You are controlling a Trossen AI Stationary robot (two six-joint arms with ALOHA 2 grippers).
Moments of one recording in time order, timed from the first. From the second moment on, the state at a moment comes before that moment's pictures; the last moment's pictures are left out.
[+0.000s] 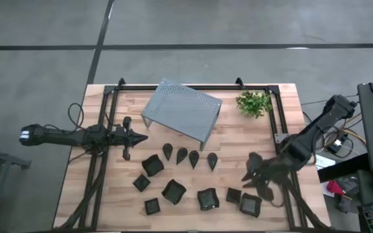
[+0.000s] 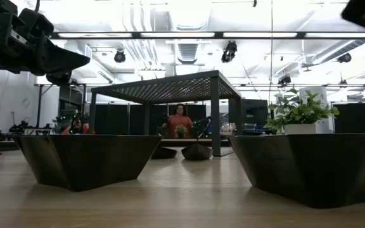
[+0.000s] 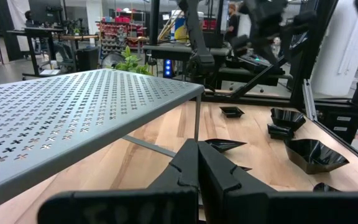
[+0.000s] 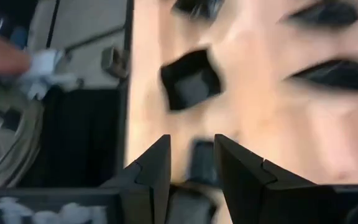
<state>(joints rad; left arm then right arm) -0.04 0.31 0.01 0.25 -0.11 -0.06 0.72 1.11 0.87 -0.56 0.17 0.89</state>
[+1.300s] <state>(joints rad) -0.04 0.31 0.01 0.24 -0.11 -0.06 0.88 2.03 1.52 -1.09 -0.13 1.28</state>
